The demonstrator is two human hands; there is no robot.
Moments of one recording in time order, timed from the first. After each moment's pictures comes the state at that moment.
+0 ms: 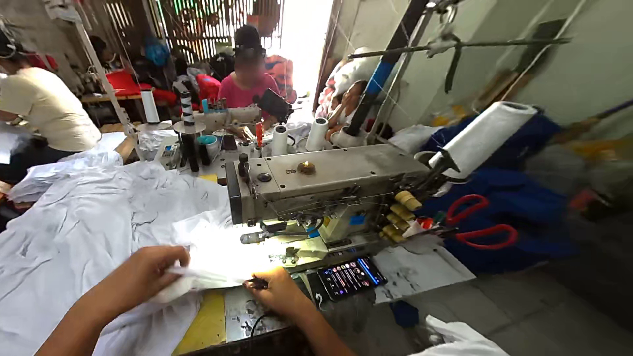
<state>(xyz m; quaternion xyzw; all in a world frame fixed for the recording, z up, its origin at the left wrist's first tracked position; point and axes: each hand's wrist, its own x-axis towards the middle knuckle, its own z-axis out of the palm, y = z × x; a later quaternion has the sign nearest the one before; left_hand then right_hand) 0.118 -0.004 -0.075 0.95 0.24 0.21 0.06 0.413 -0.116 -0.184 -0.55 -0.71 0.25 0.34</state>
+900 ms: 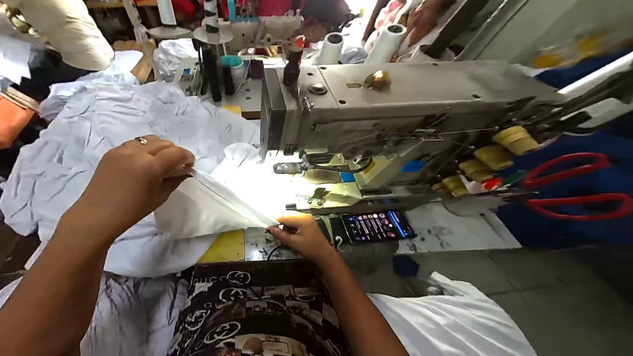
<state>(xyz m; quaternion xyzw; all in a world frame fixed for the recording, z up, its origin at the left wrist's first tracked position) 0.109 -0.038 -0.030 0.93 0.26 0.24 -0.09 0.410 -0.129 -0.213 -0.47 -0.70 0.29 0.46</state>
